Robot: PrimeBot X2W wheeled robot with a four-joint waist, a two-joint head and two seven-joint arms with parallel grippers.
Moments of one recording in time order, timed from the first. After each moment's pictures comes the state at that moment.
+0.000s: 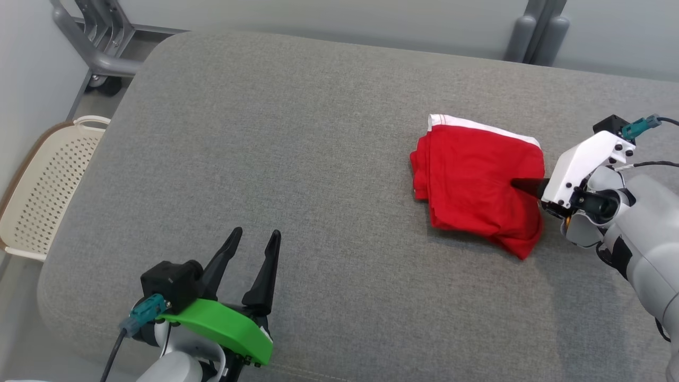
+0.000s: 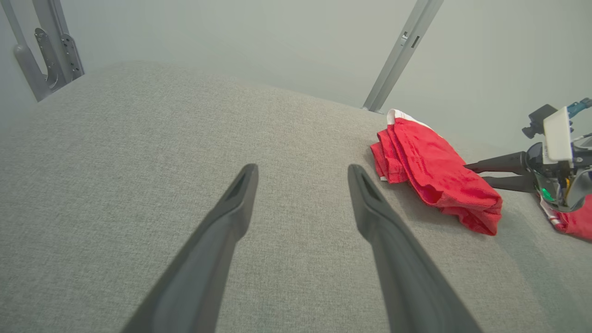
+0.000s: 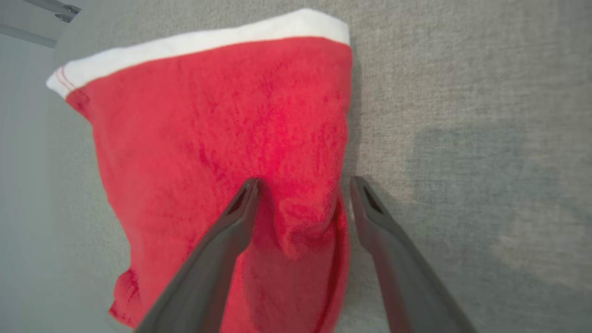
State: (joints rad) left arm -0.24 0.42 -0.71 0.00 -0.85 0.21 -0.18; right arm -0.99 -0.35 0.89 1.23 1.49 0.13 0.42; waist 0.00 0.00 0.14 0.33
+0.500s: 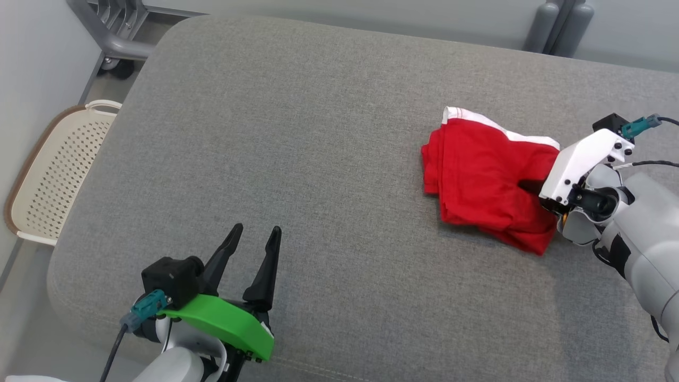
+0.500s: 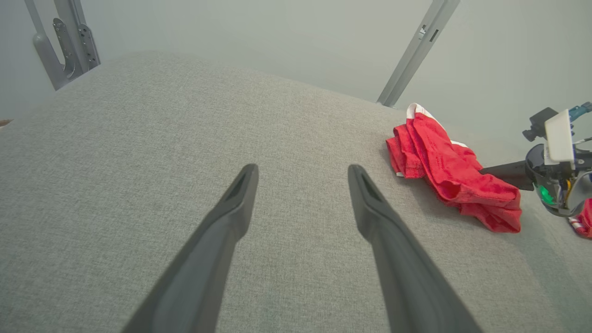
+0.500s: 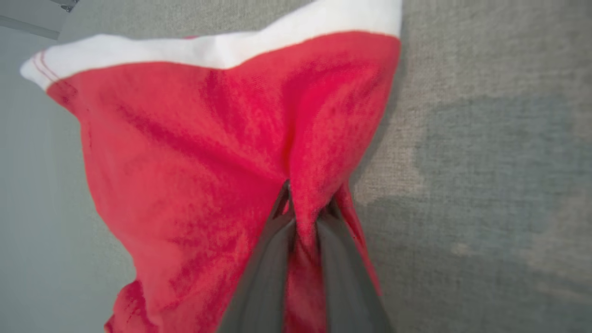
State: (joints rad) left arm -0.25 0.42 -0.71 0.01 -0.85 0.21 -0.18; right arm -0.99 -0.34 0.87 1.24 1.51 0.13 0.43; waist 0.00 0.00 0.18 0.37
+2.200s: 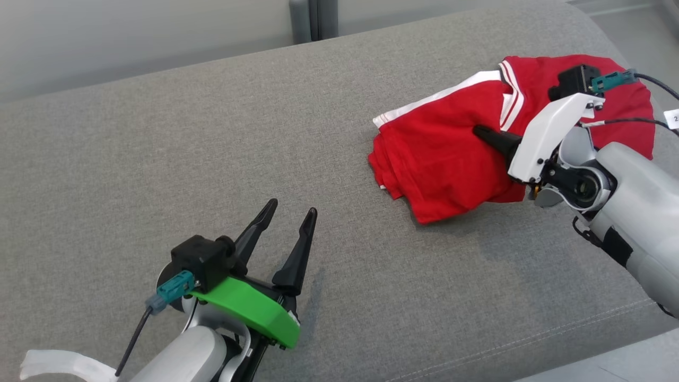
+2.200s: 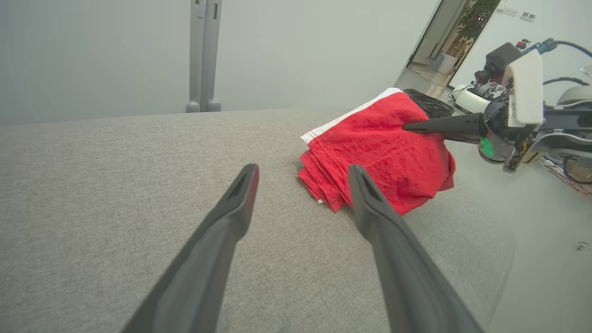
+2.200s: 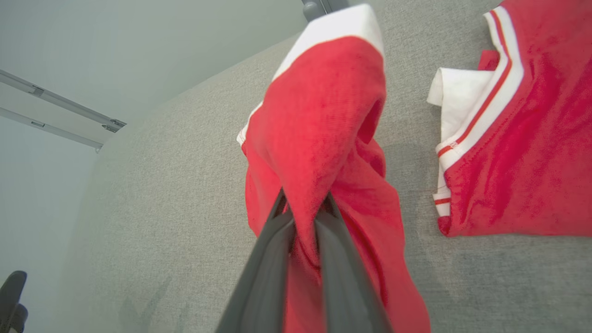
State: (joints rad) left arm -0.35 0.40 -0.78 0.01 -0.79 0.17 -0.18; right arm -0.96 -0.46 0.95 0.74 1.46 0.13 0.24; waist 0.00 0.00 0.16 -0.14
